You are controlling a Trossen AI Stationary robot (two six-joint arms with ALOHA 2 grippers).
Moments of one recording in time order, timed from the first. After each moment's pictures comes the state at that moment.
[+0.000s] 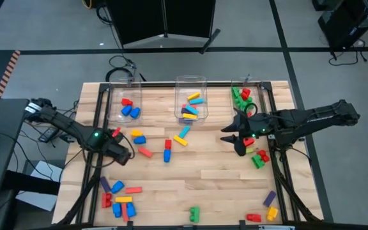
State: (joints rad) left arm -0.41 1.03 0.71 -1.23 -0.08 -1.45; right arm 0.15 0.93 0.82 -0.47 0.17 0.42
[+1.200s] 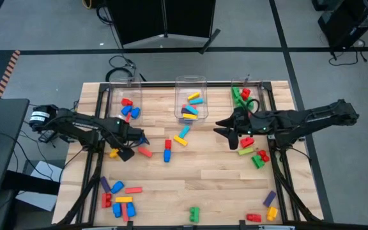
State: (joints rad) left arm 0.02 1.25 0.61 -1.11 0.10 -0.74; right arm 0.16 0.97 0.82 -0.26 0.32 0.58
